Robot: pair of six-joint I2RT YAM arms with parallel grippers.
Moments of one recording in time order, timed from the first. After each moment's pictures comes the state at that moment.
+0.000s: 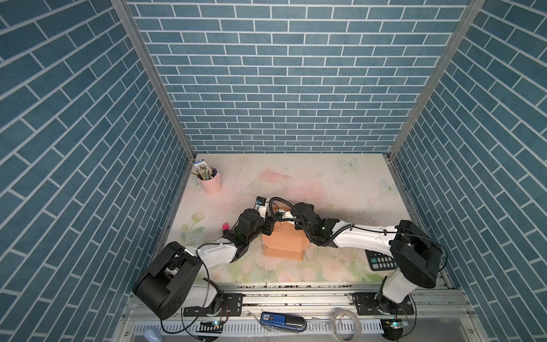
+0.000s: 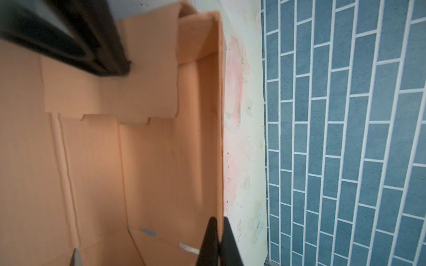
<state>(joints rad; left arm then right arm) -0.58 1.36 0.41 0.48 -0.01 -0.26 1.03 1.65 0.95 0.04 0.56 -0.92</state>
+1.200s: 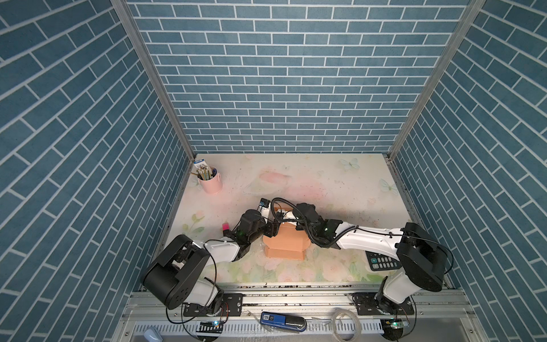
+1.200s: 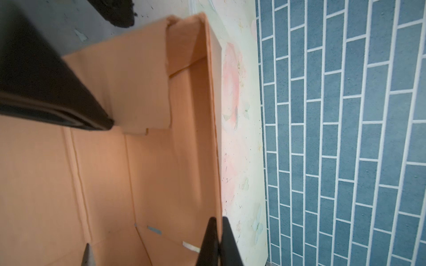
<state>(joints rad) -0.58 1.44 0.41 0.55 0.06 -0.21 1.04 1.61 0.93 0.04 0.55 -0.90</state>
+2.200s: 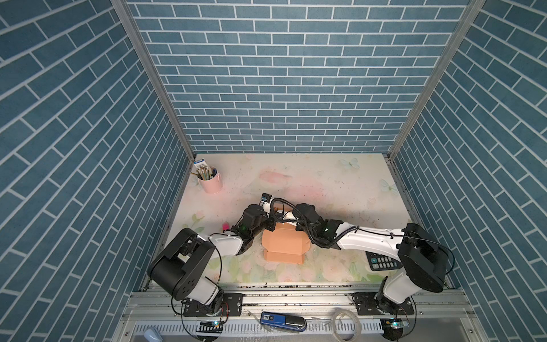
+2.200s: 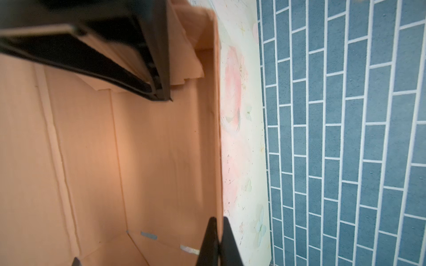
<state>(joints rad) -0.57 1.50 0.48 0.56 0.03 -0.19 1.05 1.60 0.93 0.02 0.54 -0.88</state>
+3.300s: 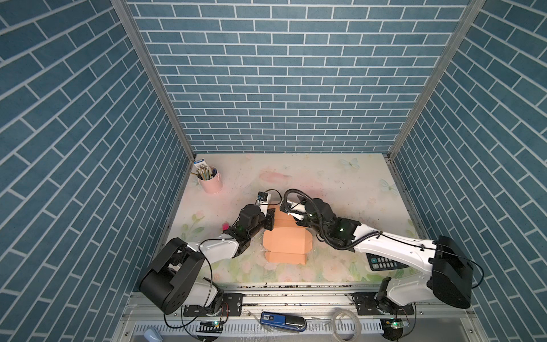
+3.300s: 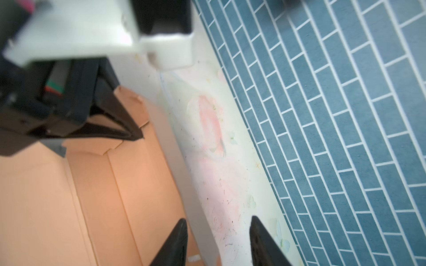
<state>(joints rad) -0.56 1.39 0.46 0.50 0.02 -0.24 1.03 1.37 0.93 0.02 0.42 -0.63</state>
